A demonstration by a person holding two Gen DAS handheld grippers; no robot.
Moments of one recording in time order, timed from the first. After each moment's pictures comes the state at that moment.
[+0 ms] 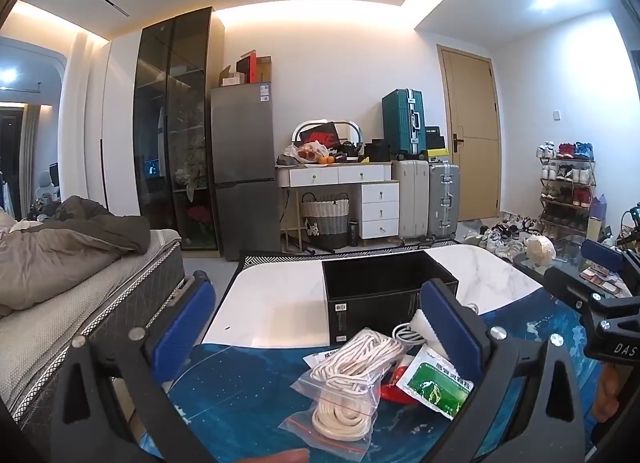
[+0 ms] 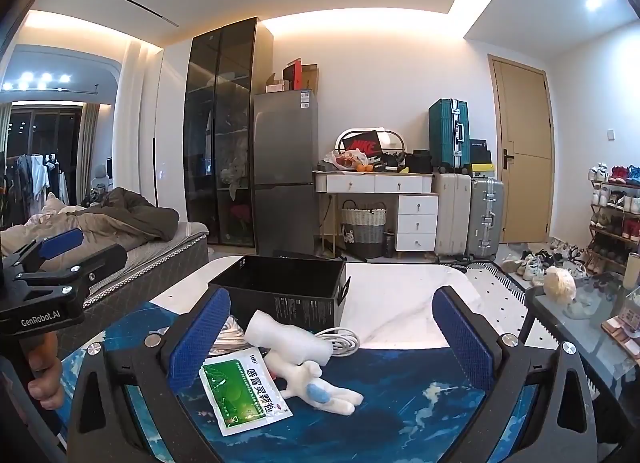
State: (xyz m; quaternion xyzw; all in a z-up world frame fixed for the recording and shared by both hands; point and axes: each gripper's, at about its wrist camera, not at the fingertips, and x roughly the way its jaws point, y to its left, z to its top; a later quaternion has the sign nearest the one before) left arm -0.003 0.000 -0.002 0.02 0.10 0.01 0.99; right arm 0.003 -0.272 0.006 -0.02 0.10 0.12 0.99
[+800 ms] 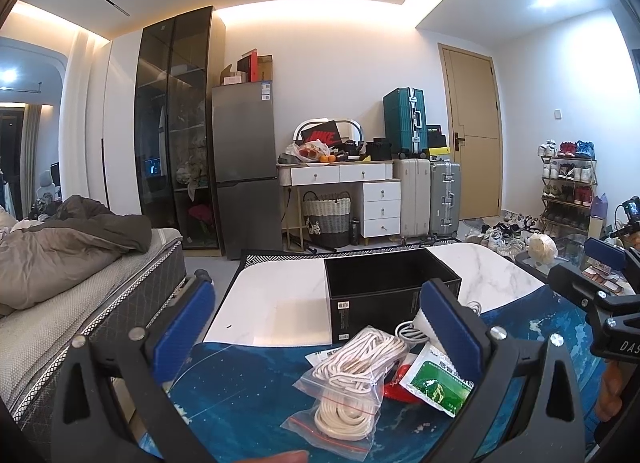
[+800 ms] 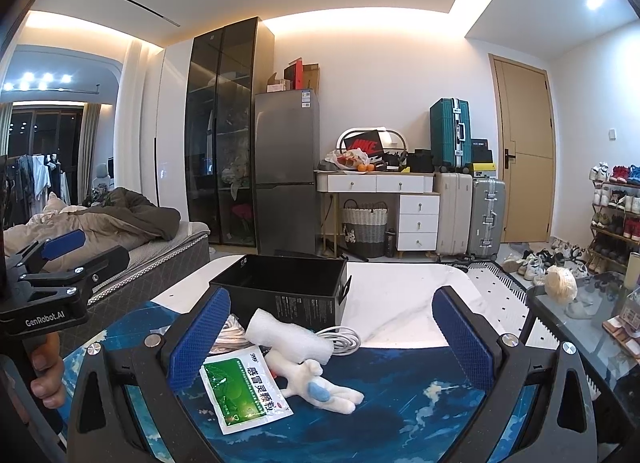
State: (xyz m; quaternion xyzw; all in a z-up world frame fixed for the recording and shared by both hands) left arm 0.000 0.000 -0.005 0.02 0.11 0.01 0.99; right arm 0.002 -0.269 0.004 -0.02 0.10 0.12 0.99
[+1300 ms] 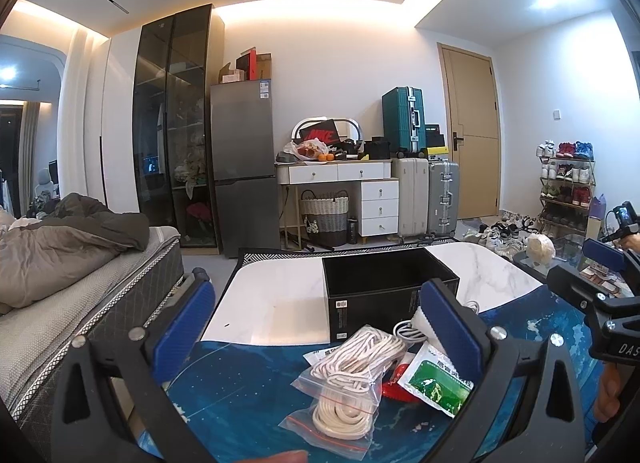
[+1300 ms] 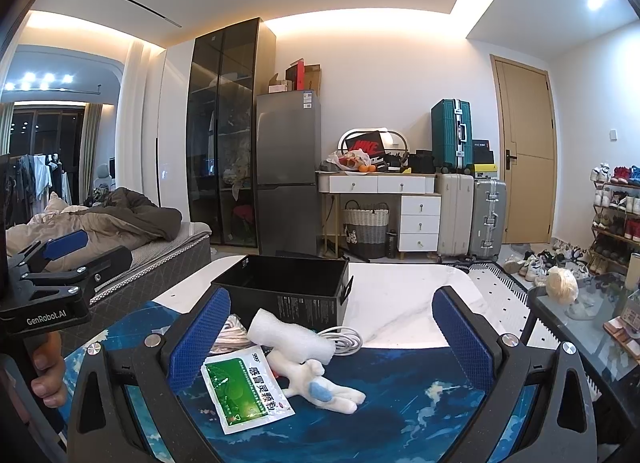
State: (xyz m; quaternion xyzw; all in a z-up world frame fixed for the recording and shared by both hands) left arm 0.002 0.001 -0.006 0.01 0.11 0.00 0.99; right arm 0.003 -0.269 0.006 -0.02 0.10 0.12 0.99
